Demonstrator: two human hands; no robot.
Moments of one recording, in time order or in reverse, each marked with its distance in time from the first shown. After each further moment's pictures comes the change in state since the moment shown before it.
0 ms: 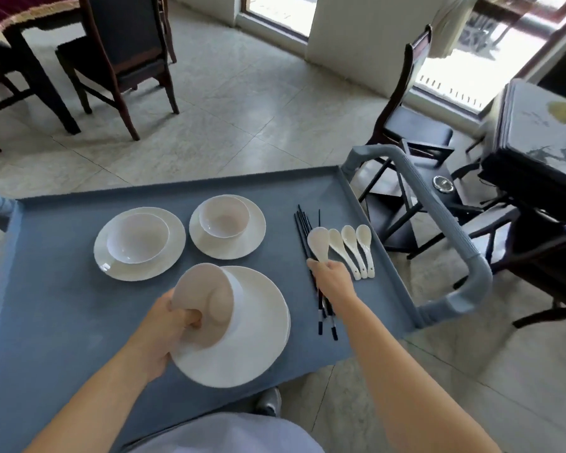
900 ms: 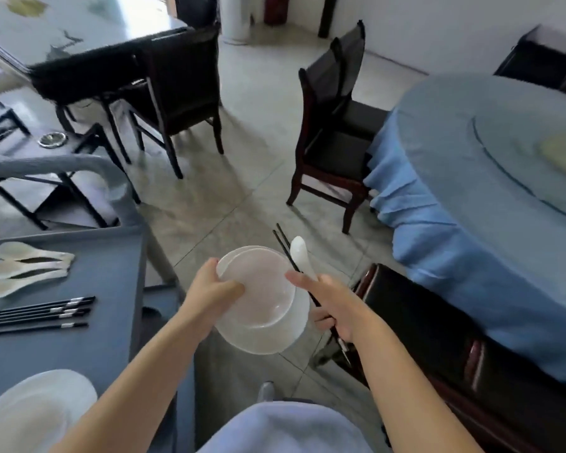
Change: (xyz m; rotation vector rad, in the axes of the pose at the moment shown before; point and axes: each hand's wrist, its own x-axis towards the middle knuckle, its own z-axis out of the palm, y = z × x) left_hand -0.124 -0.088 0.273 0.966 -1.129 0.153; right_hand -0.422 0.215 -0.044 1.041 0.668 0.291
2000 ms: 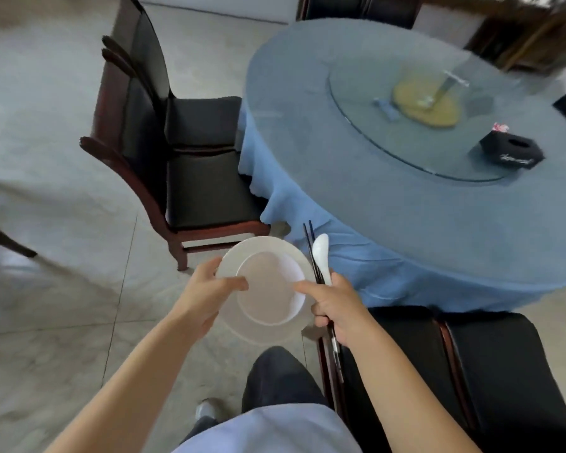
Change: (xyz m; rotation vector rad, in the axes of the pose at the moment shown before) left_hand 0.490 0.293 0.214 0.085 -0.722 -0.055; right_hand 0.286 -0.223 -0.271 0.591 0.860 0.019
